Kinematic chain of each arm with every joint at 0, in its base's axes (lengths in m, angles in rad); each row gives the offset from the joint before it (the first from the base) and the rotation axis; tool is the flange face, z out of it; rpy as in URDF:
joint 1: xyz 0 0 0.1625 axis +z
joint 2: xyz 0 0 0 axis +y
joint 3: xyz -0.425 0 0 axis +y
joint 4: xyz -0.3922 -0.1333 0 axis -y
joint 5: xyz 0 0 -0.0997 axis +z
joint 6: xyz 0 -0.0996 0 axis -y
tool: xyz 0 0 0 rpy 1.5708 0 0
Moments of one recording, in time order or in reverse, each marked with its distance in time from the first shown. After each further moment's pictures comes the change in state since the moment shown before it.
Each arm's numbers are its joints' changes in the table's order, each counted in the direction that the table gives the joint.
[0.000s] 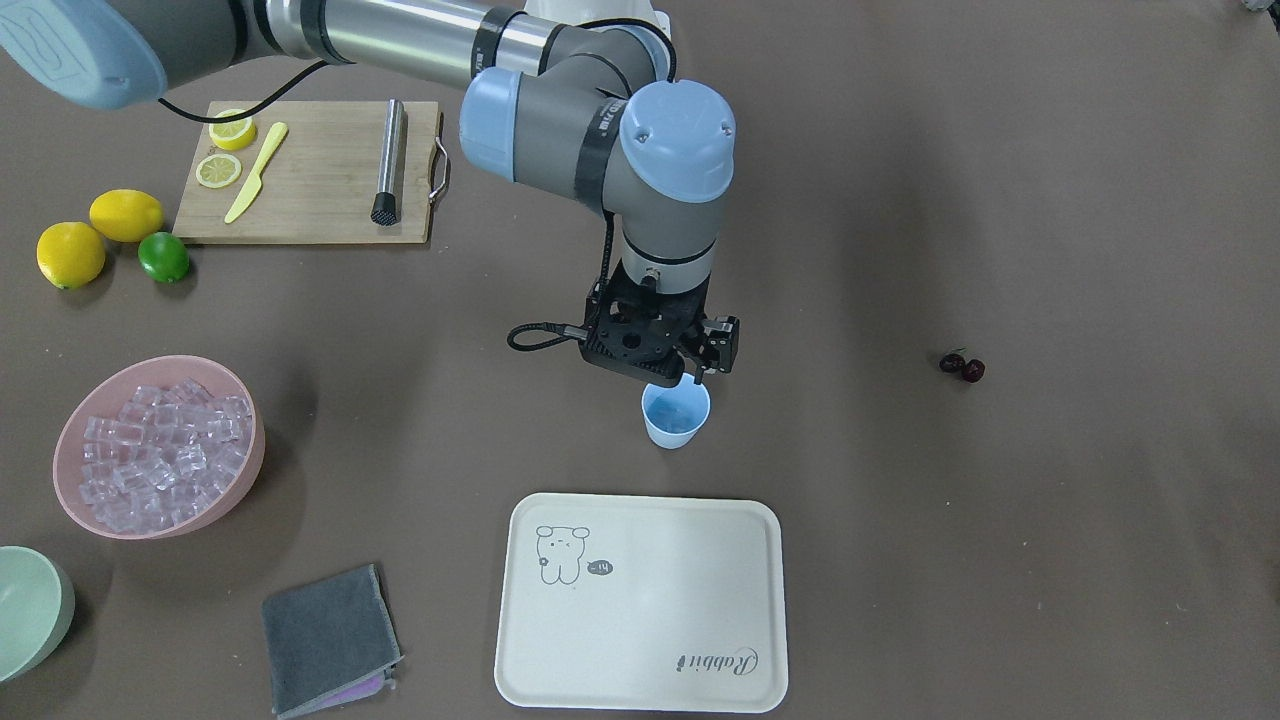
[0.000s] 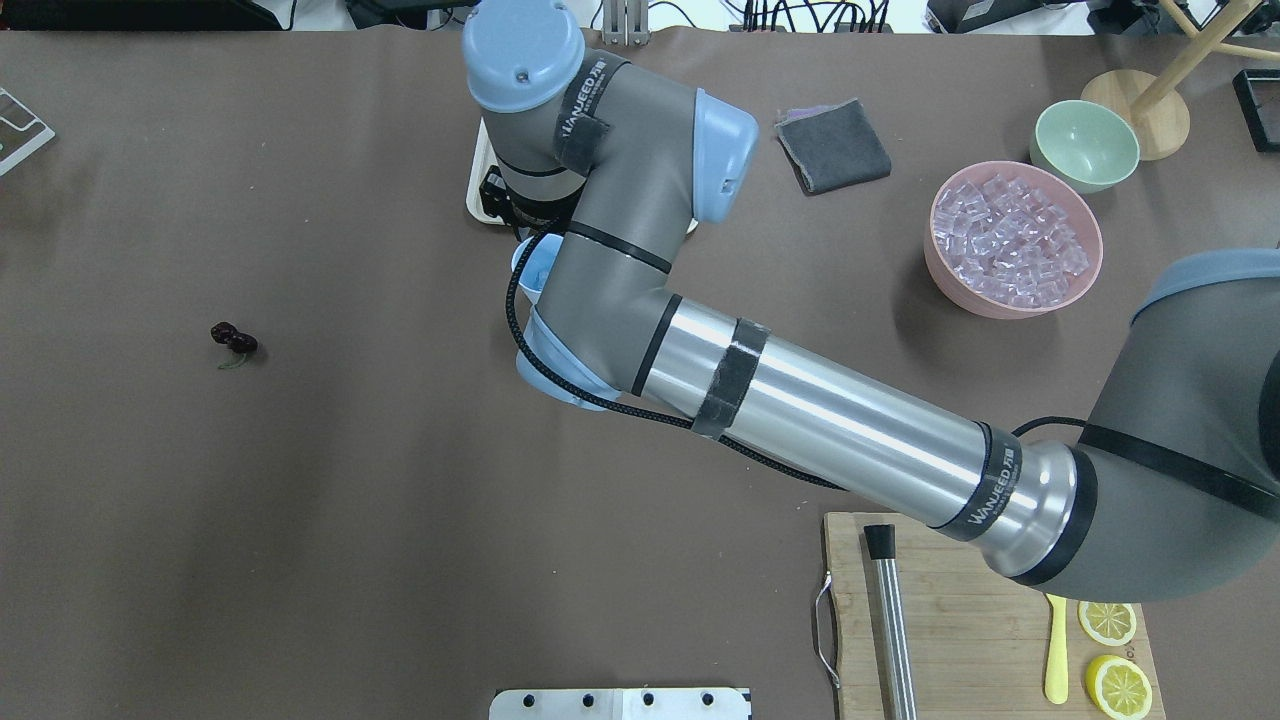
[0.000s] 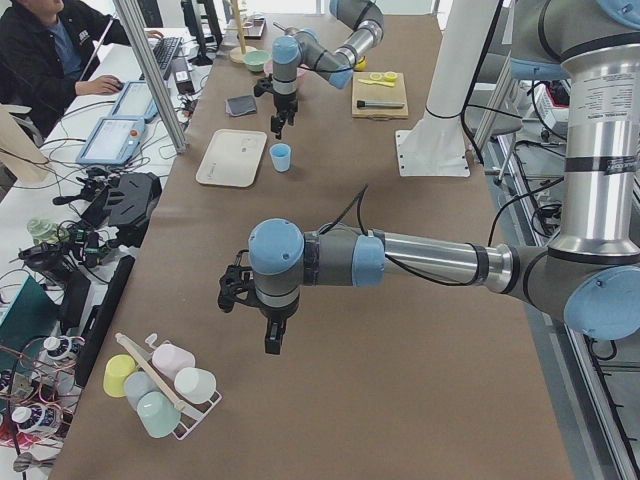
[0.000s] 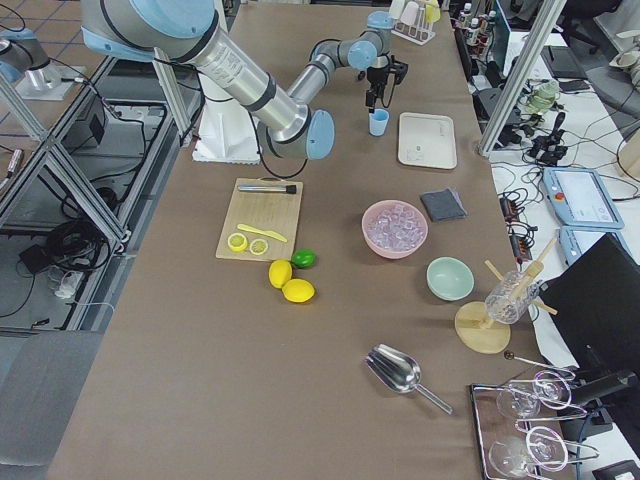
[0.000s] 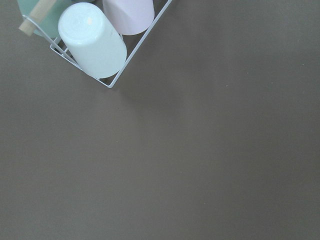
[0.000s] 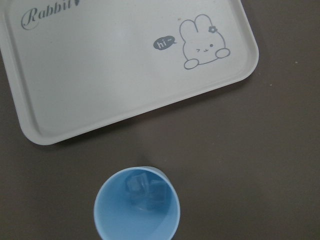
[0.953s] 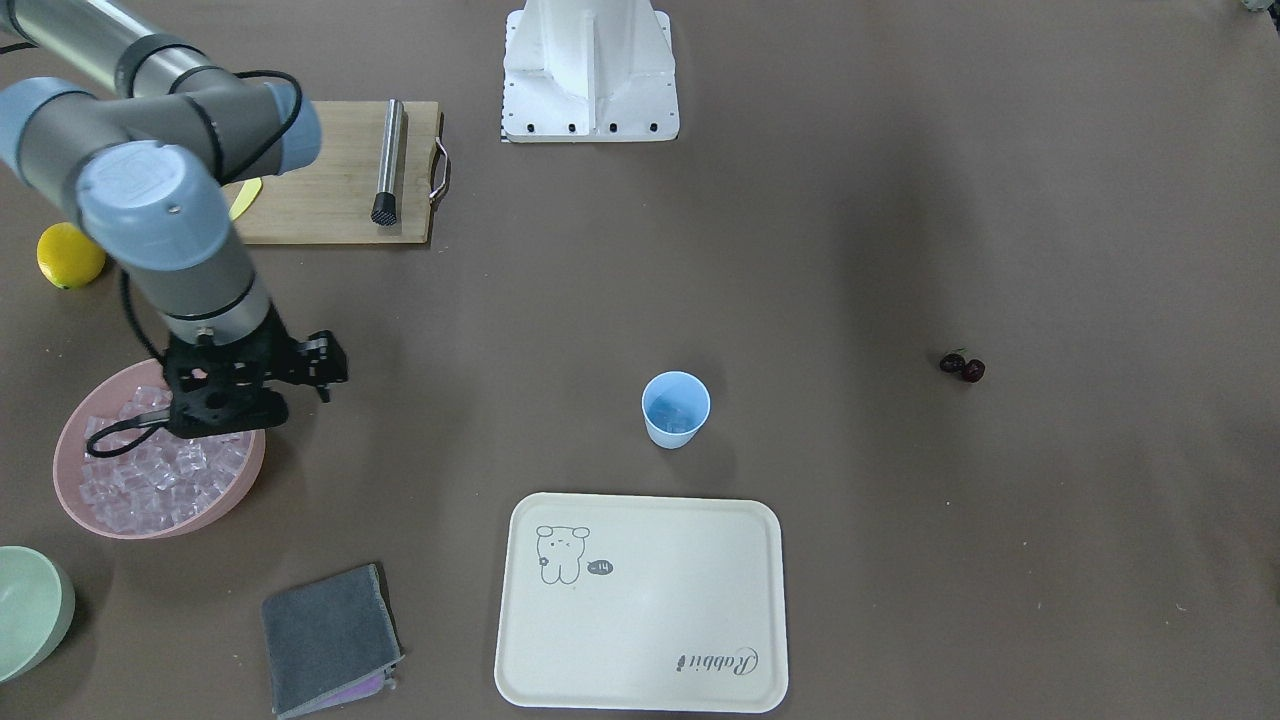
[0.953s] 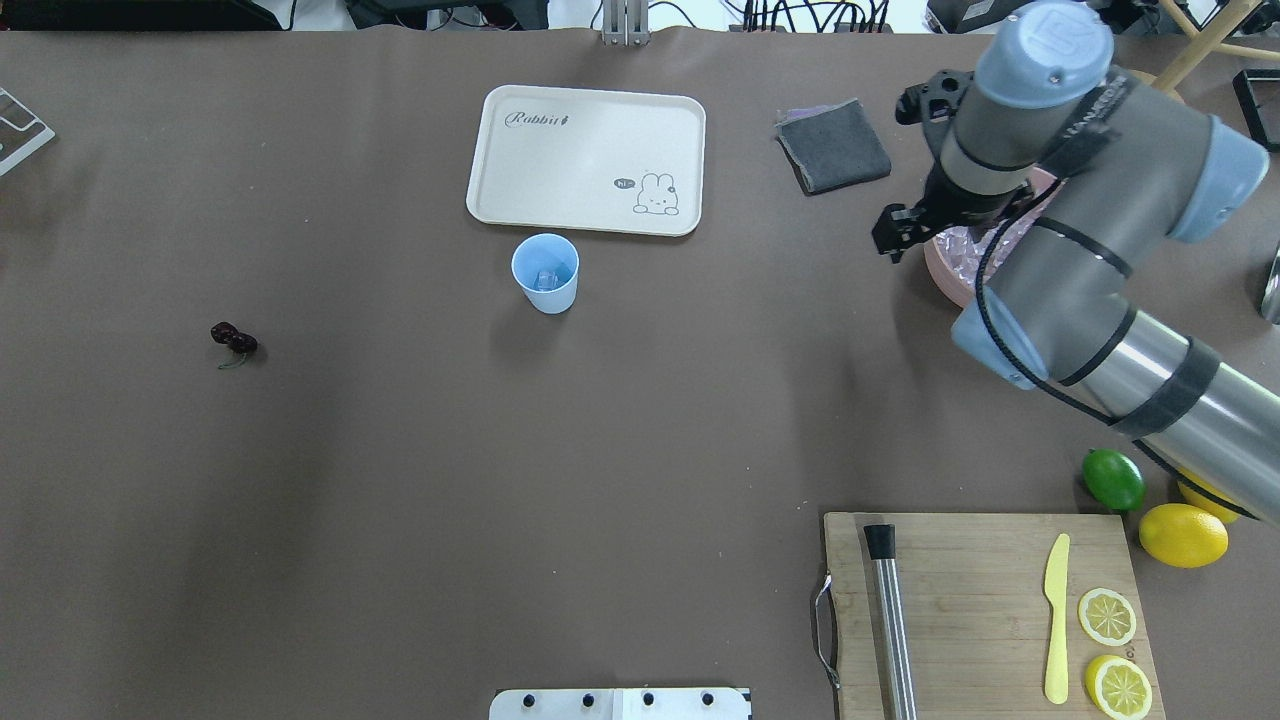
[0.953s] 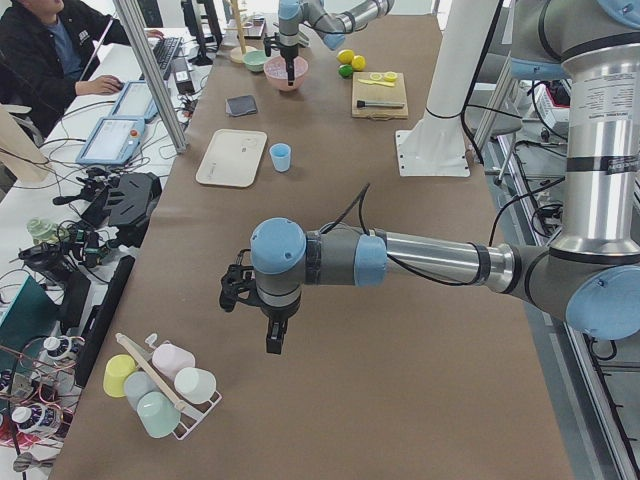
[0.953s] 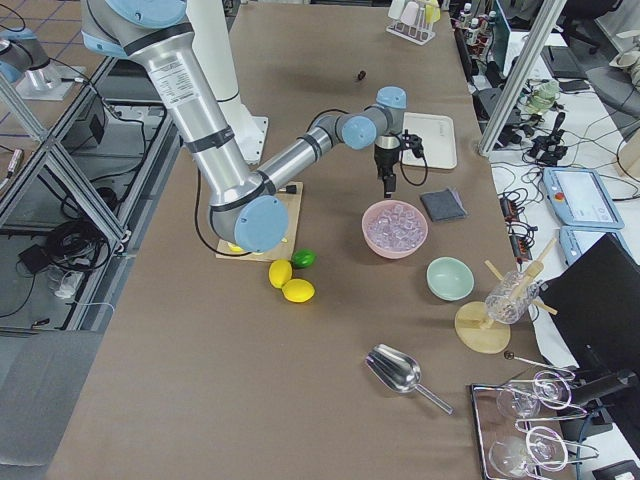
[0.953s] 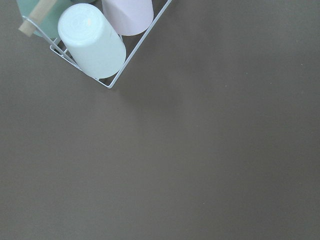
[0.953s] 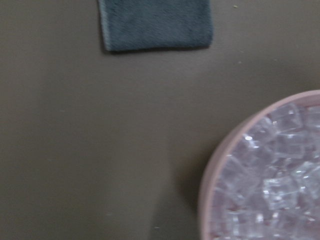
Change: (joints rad) left arm -0.002 -0.009 0.008 0.000 0.000 0.000; right arm 0.285 0.641 -0.405 -0.029 -0.087 -0.958
